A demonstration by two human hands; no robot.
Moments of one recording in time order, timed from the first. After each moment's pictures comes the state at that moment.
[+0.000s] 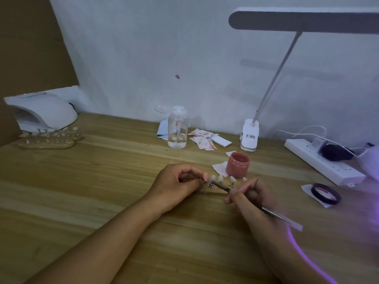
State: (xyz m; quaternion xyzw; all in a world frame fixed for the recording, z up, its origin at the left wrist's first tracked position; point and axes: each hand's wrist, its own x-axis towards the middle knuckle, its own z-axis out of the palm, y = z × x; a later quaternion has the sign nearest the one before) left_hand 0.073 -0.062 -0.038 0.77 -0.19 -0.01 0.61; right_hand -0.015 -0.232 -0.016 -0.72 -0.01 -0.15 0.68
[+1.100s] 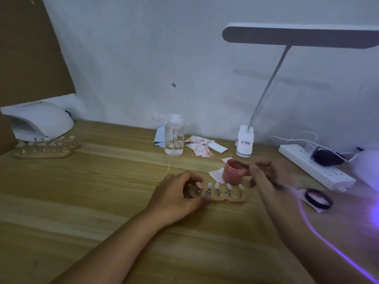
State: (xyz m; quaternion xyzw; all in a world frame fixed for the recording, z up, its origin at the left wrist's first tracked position) left_hand 0.070 -0.066 -0.037 0.88 -0.18 0.06 0.43; right_hand 0.012 -0.260 0.012 -0.77 0.01 -0.28 0.58
